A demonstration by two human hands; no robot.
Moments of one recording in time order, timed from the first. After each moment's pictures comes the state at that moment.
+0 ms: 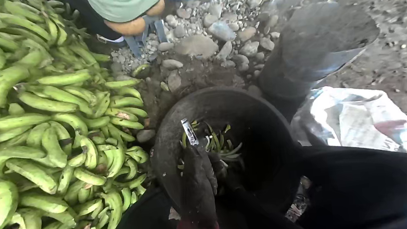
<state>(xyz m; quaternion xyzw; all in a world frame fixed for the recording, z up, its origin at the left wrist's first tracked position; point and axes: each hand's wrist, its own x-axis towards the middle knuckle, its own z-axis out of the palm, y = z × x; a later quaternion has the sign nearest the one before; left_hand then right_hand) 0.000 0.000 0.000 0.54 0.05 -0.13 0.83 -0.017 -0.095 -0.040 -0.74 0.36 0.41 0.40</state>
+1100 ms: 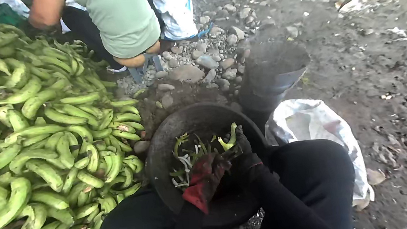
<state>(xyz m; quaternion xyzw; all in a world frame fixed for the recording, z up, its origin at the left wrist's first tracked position) -0.039 -0.039 -0.052 0.88 -0.23 -0.10 0.41 -0.010 -0.201 -0.046 -0.26 0.34 -0.15 0.89</state>
